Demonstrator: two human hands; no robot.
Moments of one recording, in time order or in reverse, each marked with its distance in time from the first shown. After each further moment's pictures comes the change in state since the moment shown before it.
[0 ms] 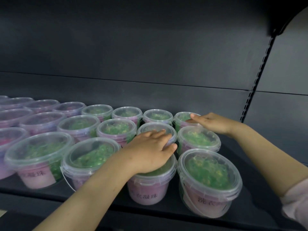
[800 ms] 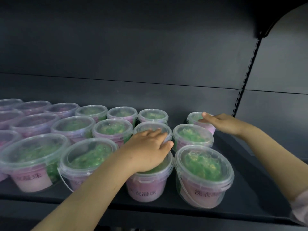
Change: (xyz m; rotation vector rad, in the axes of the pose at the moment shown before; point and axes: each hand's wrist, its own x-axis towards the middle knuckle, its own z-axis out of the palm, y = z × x) left_hand -0.005 0.005 0.001 -0.022 0.037 0.017; right_hand -0.039 0.026 -0.017 -0.085 0.117 0.142
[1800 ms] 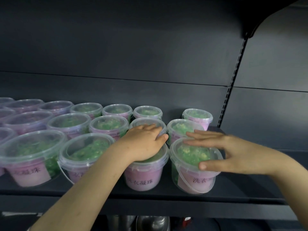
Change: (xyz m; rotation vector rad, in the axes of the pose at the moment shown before) left_hand 0.001 -0.001 -0.004 0.016 0.024 0.008; right_hand -0.127 -0.038 0.020 -0.068 -0.186 -0.462
